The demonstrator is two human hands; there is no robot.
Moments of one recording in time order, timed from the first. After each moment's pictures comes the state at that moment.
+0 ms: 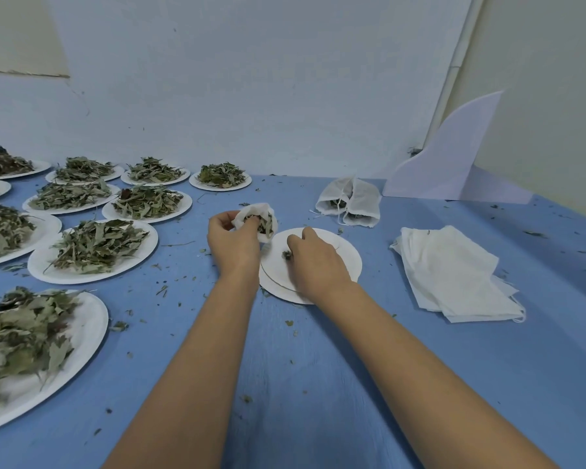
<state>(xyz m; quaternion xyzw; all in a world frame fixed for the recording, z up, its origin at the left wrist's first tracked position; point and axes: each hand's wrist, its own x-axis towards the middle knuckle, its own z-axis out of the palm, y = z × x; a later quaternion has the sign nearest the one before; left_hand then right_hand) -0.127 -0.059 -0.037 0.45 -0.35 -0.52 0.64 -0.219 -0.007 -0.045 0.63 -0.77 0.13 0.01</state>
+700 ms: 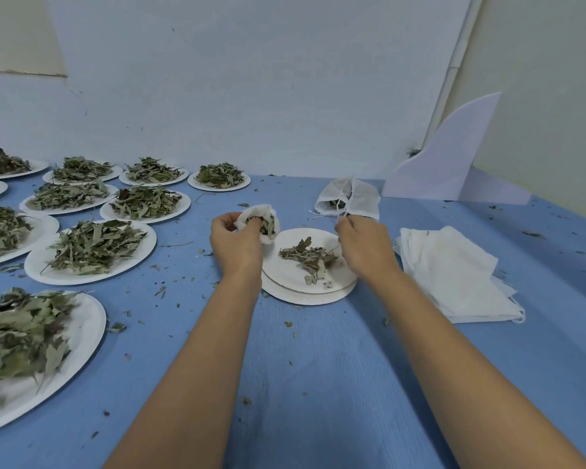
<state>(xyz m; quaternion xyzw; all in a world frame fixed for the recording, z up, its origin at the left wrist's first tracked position) -0.132 -0.061 -0.039 0.46 -0.36 -0.53 0.62 -0.272 0.004 -0.025 0.50 -0.79 0.36 -0.03</state>
